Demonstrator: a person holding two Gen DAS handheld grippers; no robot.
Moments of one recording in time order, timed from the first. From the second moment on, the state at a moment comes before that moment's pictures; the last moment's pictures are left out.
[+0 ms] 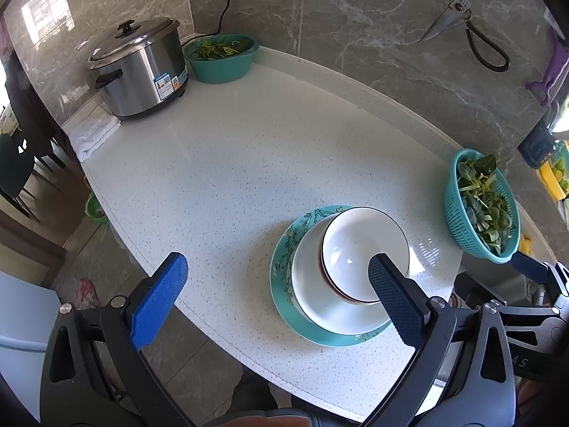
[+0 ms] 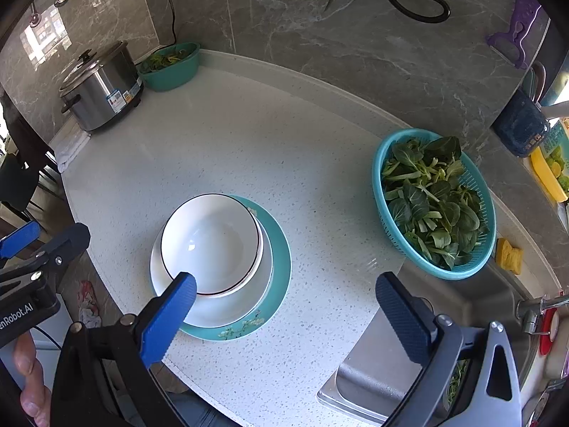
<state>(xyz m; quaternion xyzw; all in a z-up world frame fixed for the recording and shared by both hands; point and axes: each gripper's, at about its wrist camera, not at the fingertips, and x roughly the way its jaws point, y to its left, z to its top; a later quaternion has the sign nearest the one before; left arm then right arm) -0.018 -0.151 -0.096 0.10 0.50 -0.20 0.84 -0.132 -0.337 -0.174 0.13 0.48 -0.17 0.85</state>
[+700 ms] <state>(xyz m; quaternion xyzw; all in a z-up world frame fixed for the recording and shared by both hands) -0.026 -0.151 -0.097 0.10 0.50 -0.20 0.84 -0.134 -0.332 -0.176 0.13 0.49 -0.17 0.85</state>
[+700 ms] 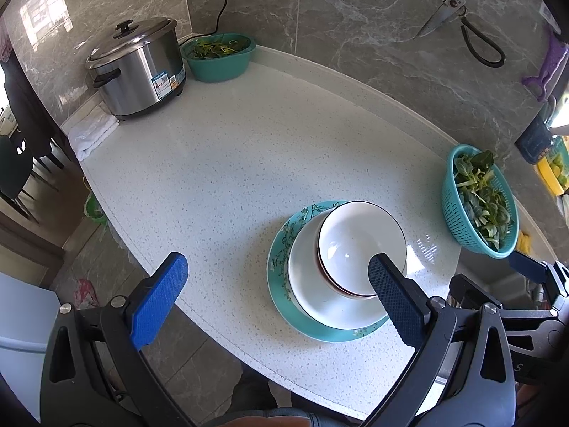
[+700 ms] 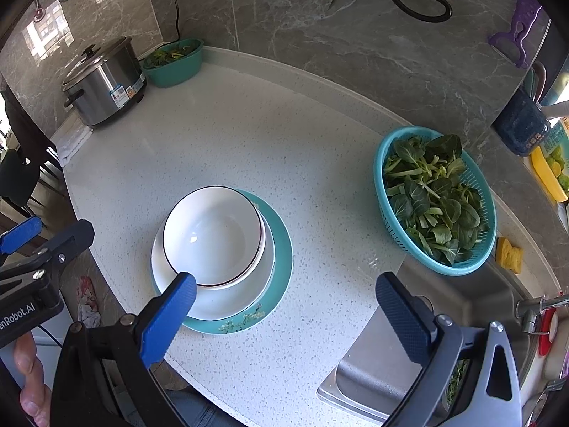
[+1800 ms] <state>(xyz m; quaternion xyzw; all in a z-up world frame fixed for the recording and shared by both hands) -0.029 -0.154 -0.101 0.10 0.50 -0.20 0.84 -0.135 -0.330 -0.180 0.13 0.49 -0.16 0.85</state>
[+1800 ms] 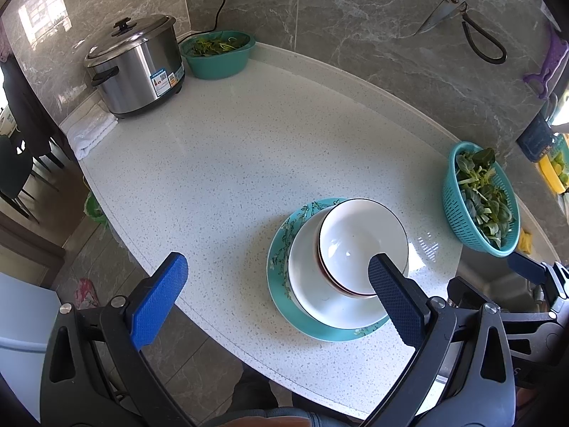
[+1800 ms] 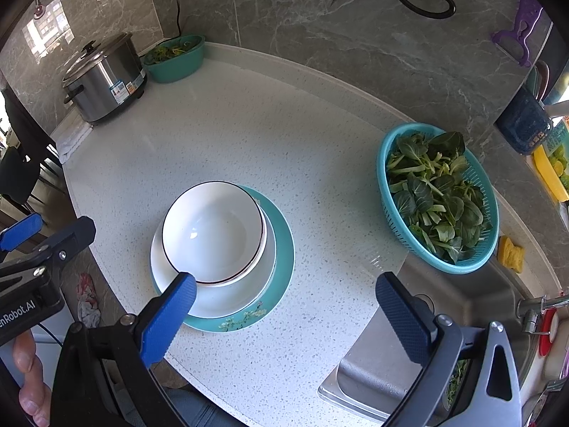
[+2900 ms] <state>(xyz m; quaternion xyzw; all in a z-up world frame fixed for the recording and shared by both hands) -0.021 -0.153 -0.108 0.11 0.50 -0.20 0.83 -0.131 -0.333 -0.186 0.13 0.49 -0.16 0.84</state>
